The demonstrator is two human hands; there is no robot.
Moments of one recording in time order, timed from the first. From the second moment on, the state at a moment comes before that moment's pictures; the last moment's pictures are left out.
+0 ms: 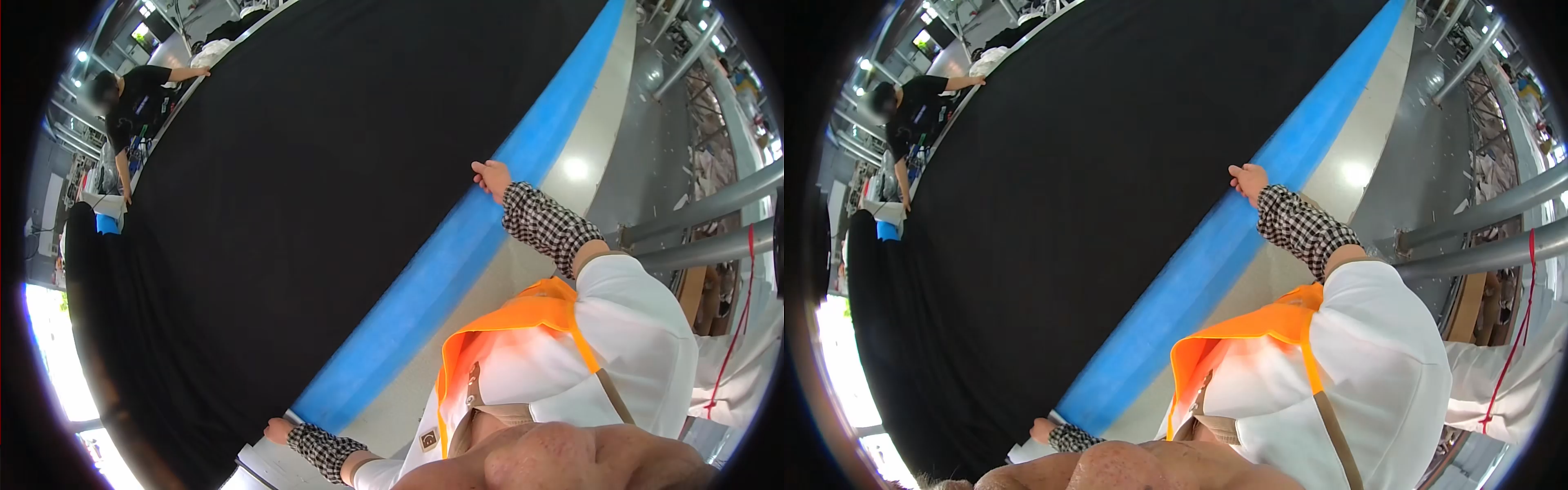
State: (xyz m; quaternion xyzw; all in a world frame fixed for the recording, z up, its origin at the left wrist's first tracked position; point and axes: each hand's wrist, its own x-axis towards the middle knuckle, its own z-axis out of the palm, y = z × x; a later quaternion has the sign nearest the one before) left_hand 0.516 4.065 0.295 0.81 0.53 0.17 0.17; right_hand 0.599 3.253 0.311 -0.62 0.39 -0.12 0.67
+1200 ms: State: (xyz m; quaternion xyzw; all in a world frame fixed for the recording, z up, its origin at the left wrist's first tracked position) left_hand 0.555 3.968 0.304 0.89 0.38 0.01 -0.23; right_hand 0.644 3.219 0.311 -0.94 0.30 -0.09 0.10
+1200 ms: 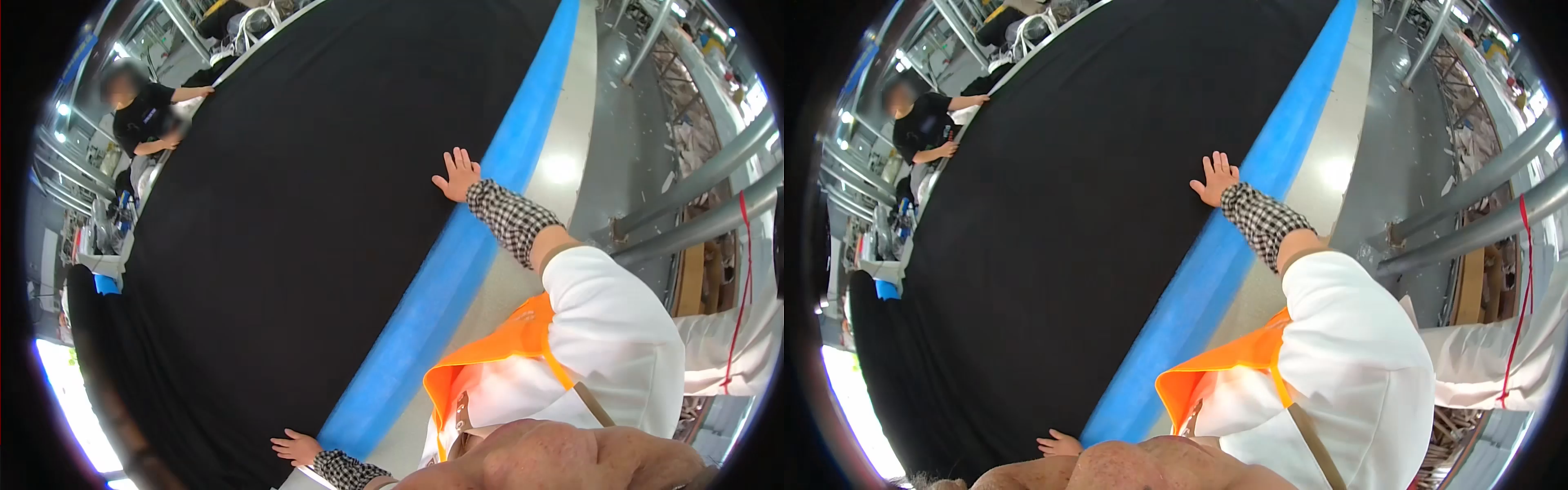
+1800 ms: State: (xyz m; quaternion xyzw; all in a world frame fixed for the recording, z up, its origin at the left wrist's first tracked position) left_hand 0.479 3.821 0.311 0.99 0.09 0.10 0.06; right_hand 0.364 3.274 0.305 -0.99 -0.01 -0.06 0.15
